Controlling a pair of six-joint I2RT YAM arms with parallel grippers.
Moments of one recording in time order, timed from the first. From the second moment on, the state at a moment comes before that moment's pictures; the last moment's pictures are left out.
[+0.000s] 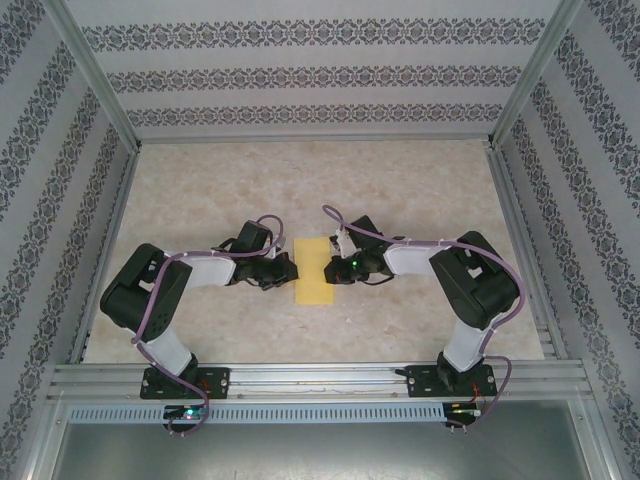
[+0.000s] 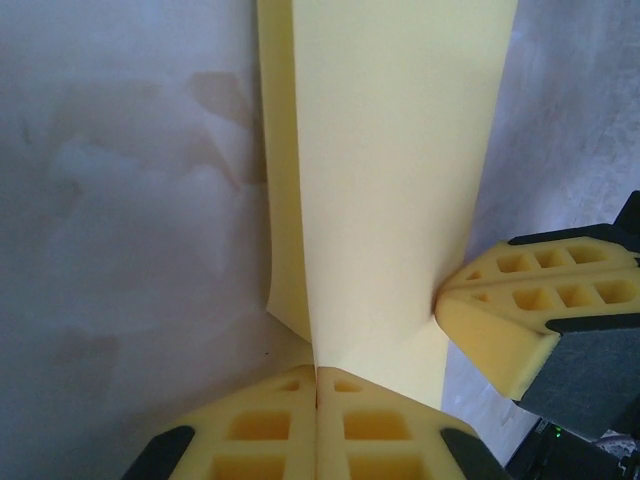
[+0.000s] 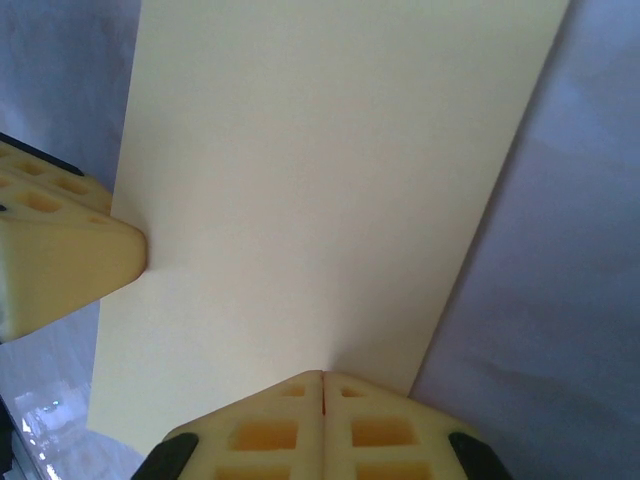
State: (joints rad) left arm -0.45 1.68 0.70 0.02 0.57 -0.79; right arm 0.57 1.76 0.83 -0.12 -0.54 0.47
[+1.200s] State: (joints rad) left arm -0.46 1.67 0.71 0.04 0.63 -0.93; right arm 1.19 1.47 0.56 0.07 0.39 -0.02
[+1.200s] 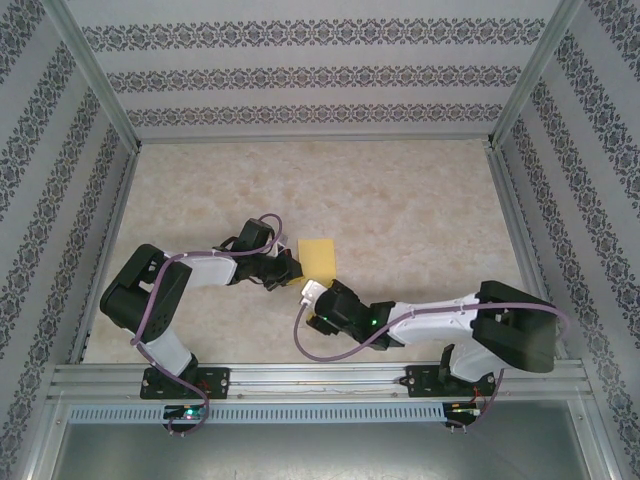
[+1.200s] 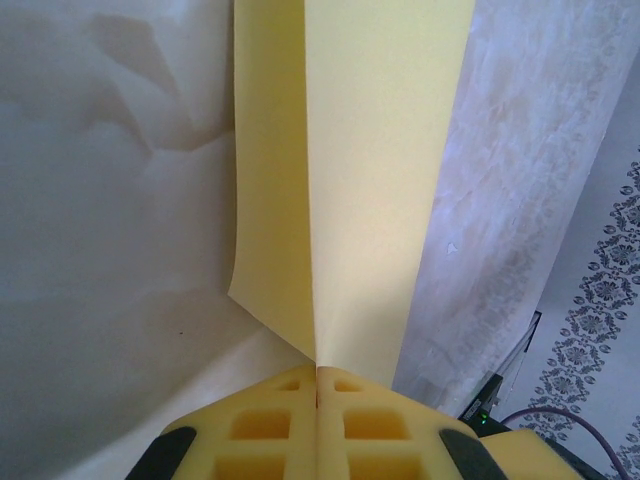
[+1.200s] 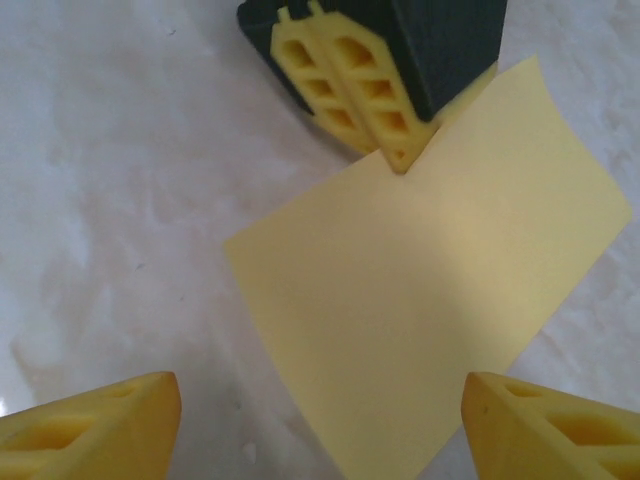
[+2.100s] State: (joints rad) left arm -0.46 1.67 0.71 0.04 0.64 -0.94; right arm 1.19 1.63 0.68 0.14 0.38 -0.07
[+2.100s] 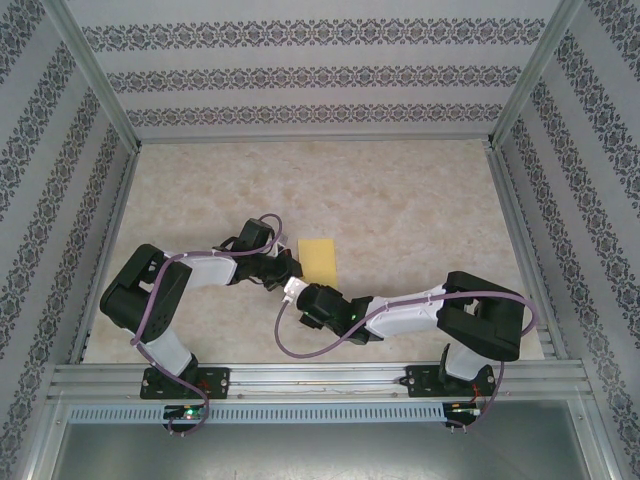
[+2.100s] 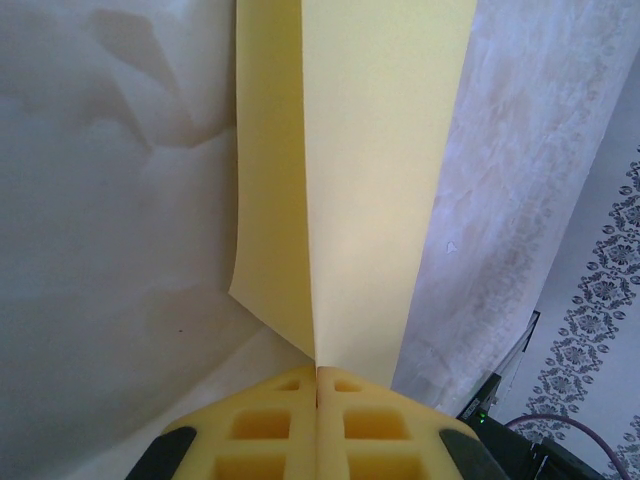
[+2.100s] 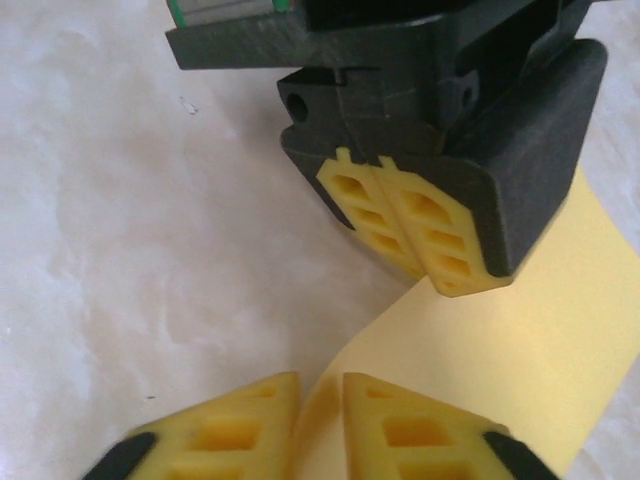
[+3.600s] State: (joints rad) left arm -0.43 1.98 1.16 -0.34 0.63 -0.54; right arm 0.85 1.63 0.56 0.36 -0.45 0.41
